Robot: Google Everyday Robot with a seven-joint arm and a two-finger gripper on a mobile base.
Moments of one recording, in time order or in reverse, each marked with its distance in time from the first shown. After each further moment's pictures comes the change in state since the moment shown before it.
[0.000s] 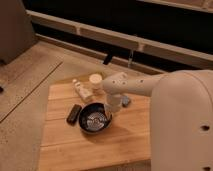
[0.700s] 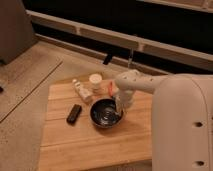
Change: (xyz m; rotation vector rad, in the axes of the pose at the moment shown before) arm -0.055 -0.021 0.002 -0.029 -0.003 0.025
